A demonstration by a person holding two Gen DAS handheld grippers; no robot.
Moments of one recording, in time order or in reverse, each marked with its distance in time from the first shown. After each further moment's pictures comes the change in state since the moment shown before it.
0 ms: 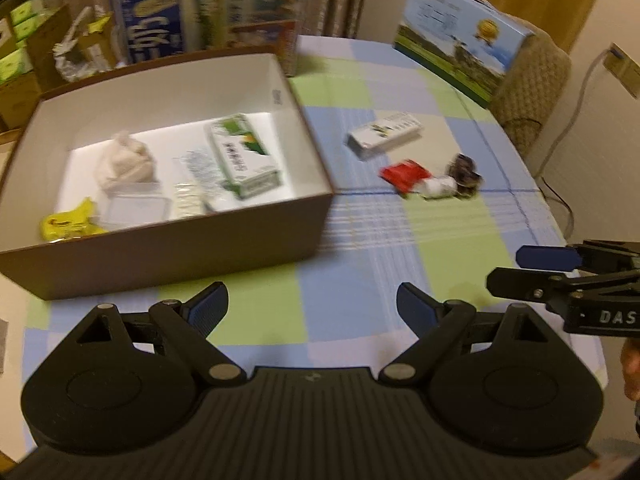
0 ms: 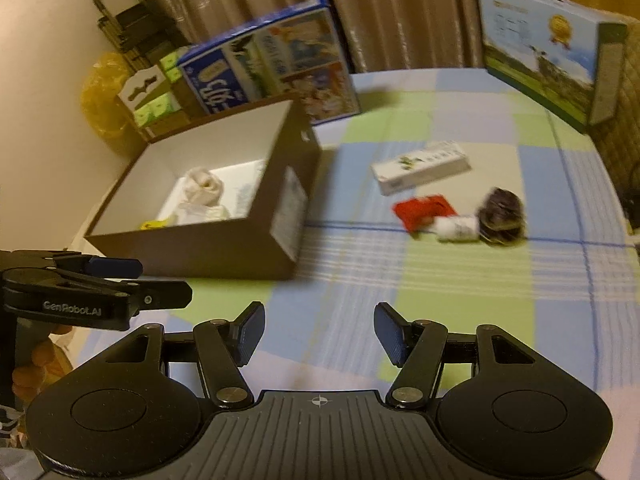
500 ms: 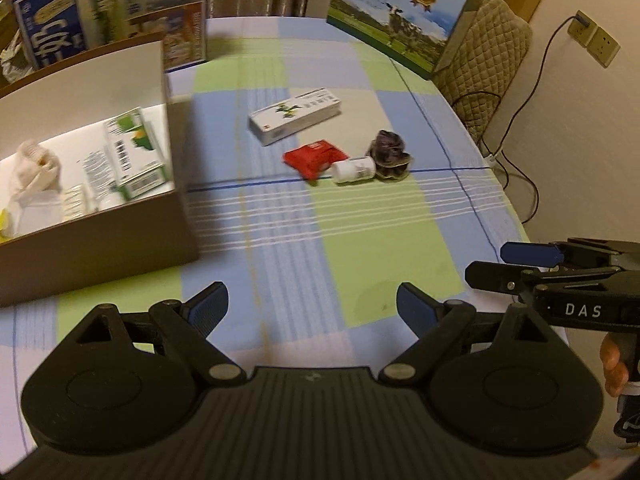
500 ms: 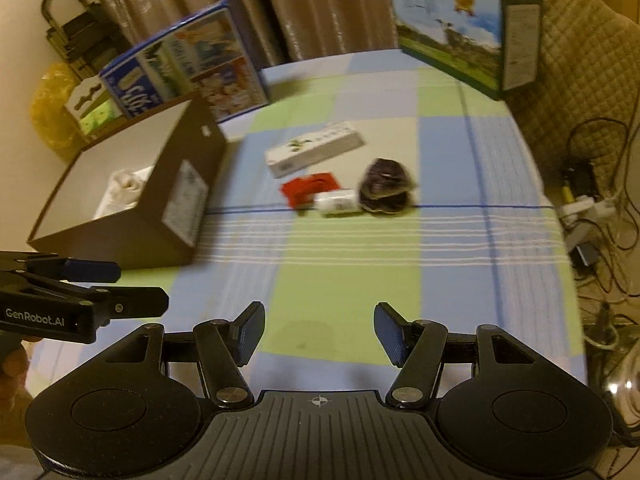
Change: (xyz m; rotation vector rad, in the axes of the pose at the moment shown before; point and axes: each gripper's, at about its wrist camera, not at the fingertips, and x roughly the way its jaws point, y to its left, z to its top) left arm 0.041 -0.087 0.010 0.052 0.050 -0.082; right arm -0.026 -0.083 -0.013 0.067 0.009 -0.129
